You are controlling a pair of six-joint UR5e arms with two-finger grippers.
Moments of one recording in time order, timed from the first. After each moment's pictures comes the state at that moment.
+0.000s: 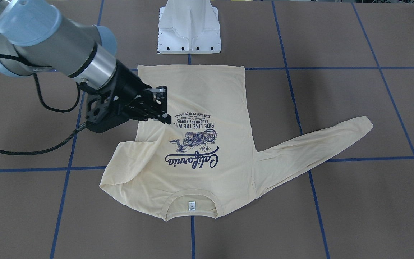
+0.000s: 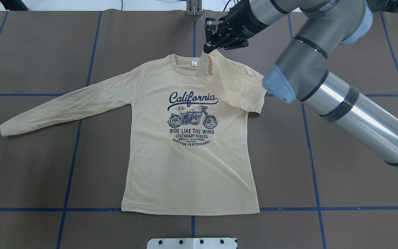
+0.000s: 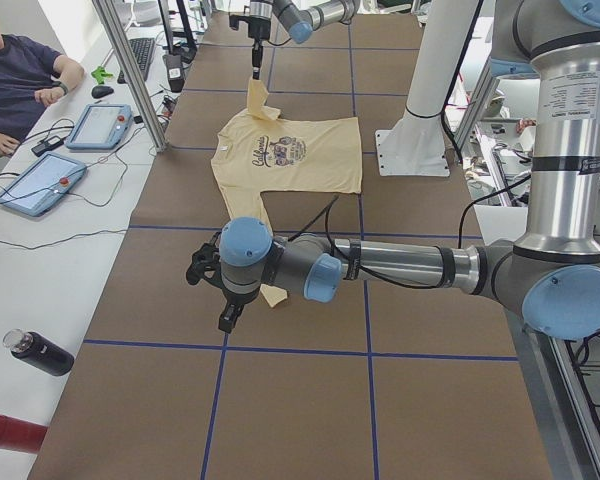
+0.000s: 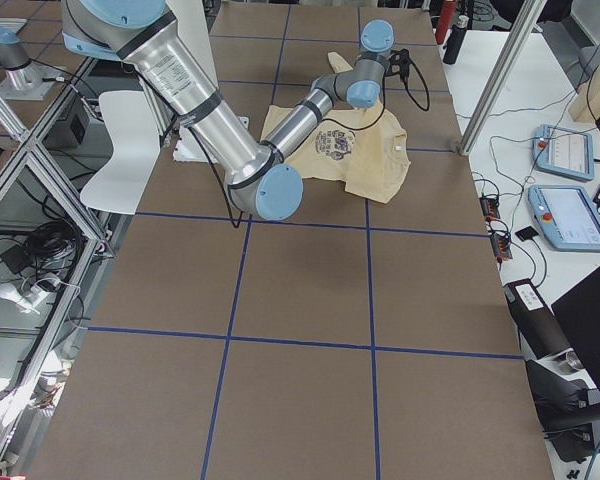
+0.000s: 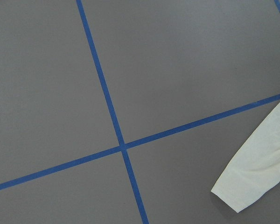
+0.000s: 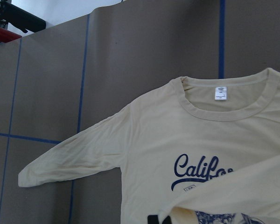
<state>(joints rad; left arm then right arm) -1.58 -1.56 -1.64 -1.82 -2.43 0.09 0.86 -0.75 1.52 -1.05 2.26 1.28</state>
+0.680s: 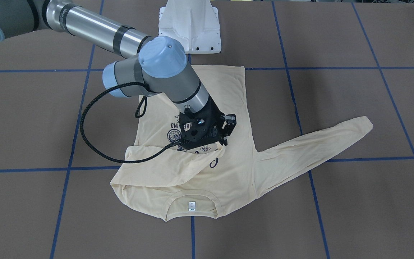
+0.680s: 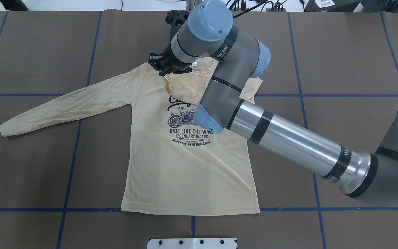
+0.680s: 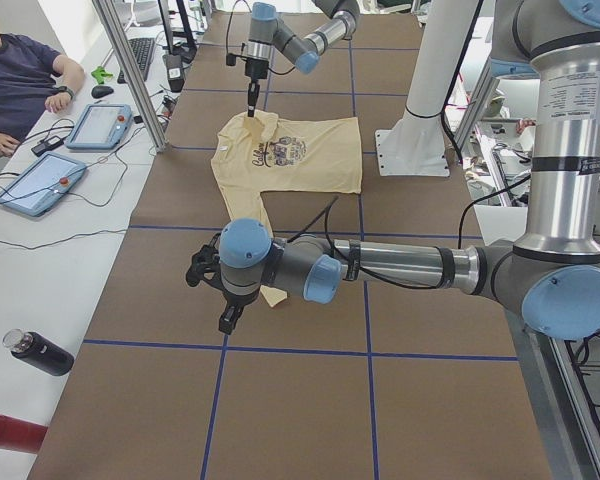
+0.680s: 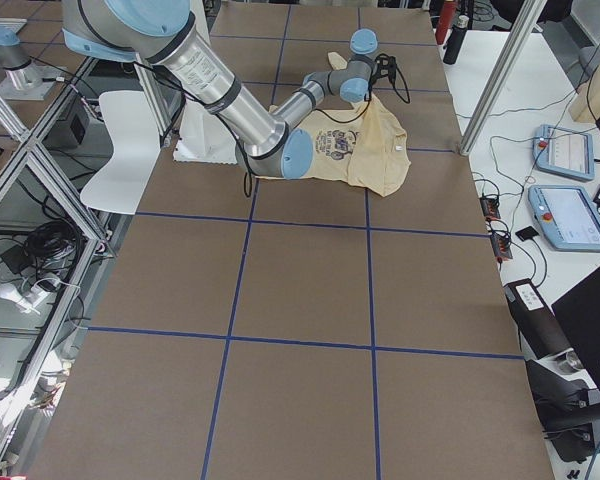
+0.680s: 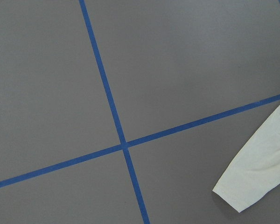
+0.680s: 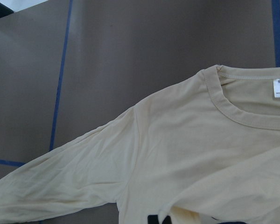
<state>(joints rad) -1.58 -1.56 -1.63 -1.82 -2.43 0.09 0.66 -0.55 1.14 -0.97 1.97 1.29</state>
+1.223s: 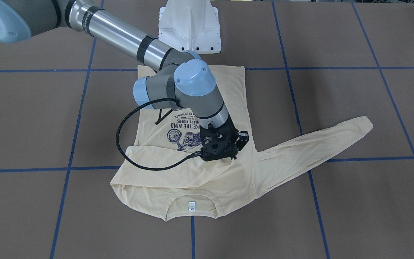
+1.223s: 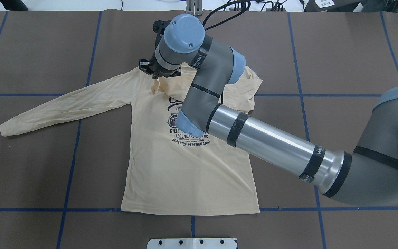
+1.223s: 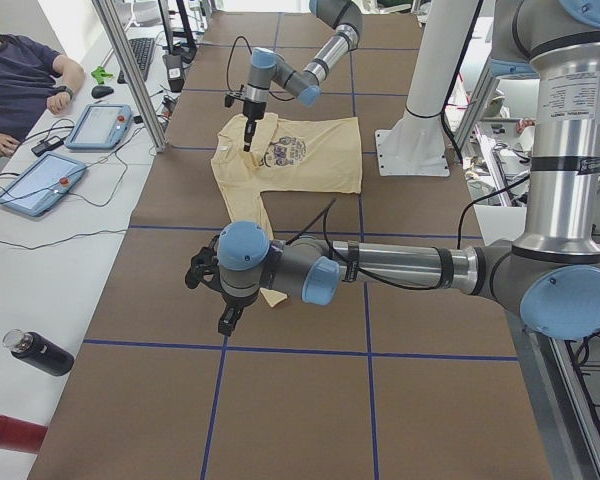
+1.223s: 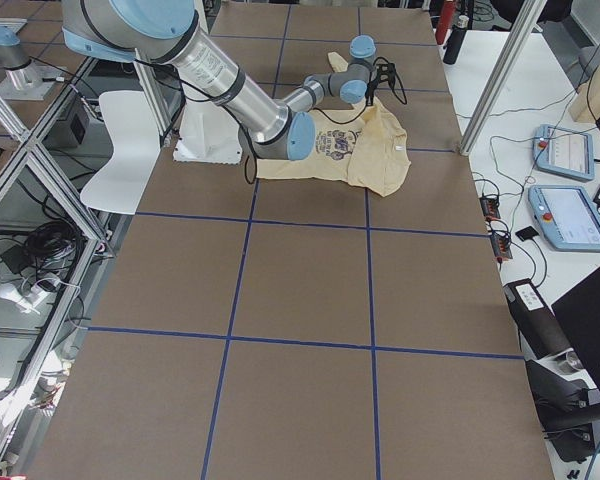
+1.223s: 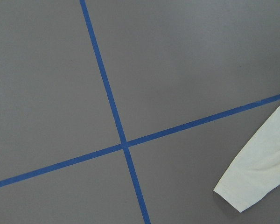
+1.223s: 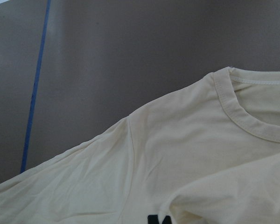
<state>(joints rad) -1.58 -1.56 -1.62 -1.82 -2.43 0.09 0.62 -0.43 0.94 -0.94 1.87 1.29</state>
